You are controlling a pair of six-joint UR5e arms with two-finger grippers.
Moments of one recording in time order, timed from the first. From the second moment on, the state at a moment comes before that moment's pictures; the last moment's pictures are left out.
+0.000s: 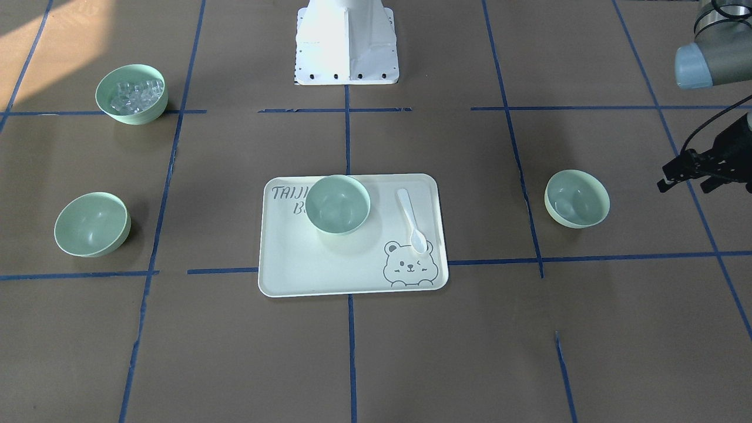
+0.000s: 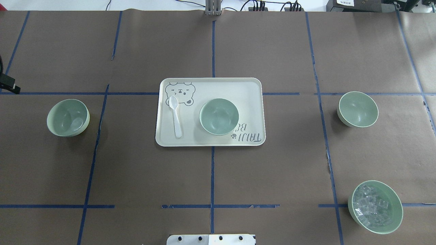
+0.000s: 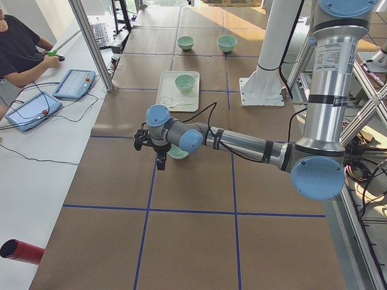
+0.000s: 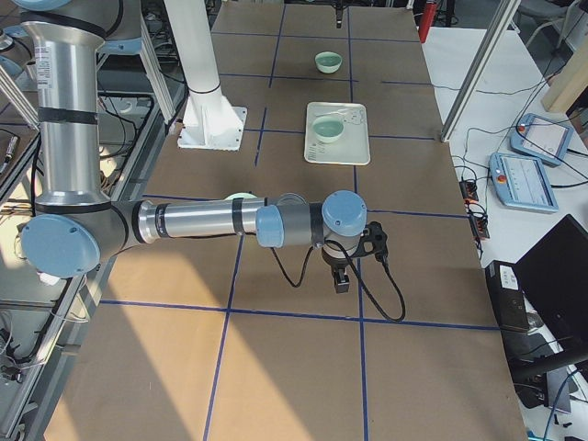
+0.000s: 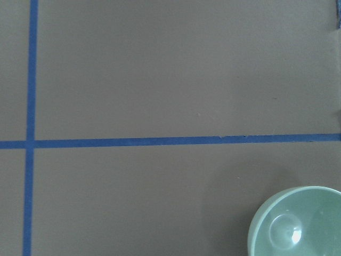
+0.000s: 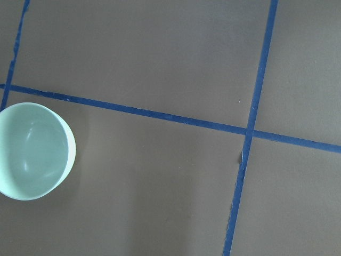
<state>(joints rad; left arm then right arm) -1.20 -1.62 -1.69 -1.91 -2.34 -0.61 1.55 -1.59 1.72 -1.57 2.47 -0.08</state>
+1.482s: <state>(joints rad) -0.95 -1.61 -1.59 -2.22 -2.19 -0.97 1.48 -1.57 1.75 -1.55 2.48 0.13</state>
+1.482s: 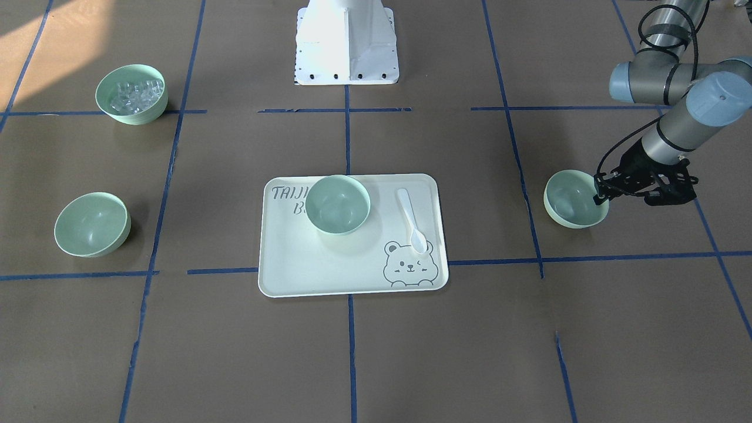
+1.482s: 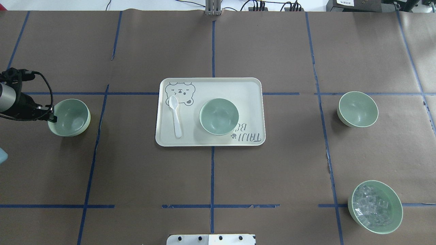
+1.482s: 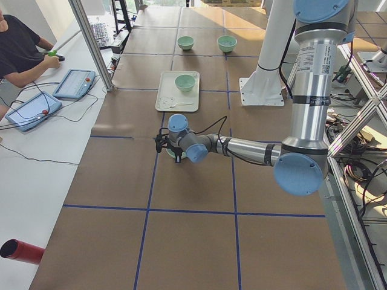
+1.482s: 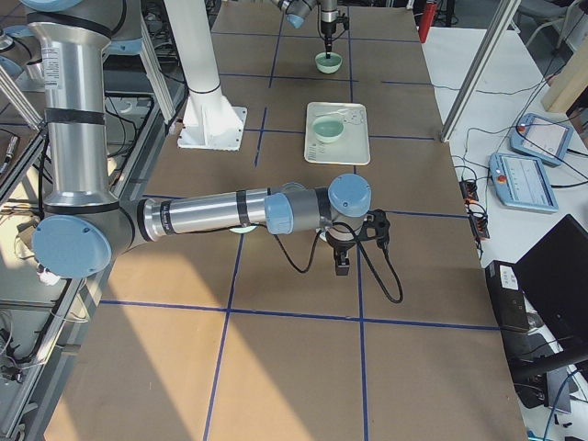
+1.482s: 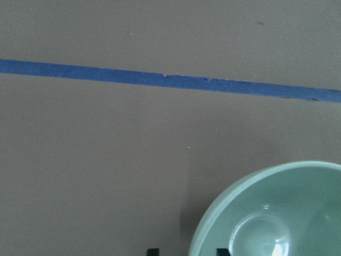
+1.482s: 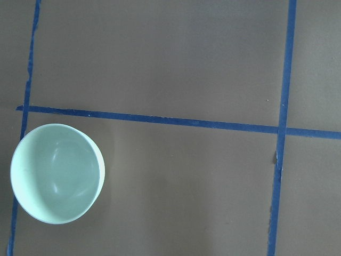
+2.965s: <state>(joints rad) -1.04 -1.67 -1.83 -1.91 -2.30 -0.98 1.01 -1.55 1.55 -0.91 2.17 0.85</state>
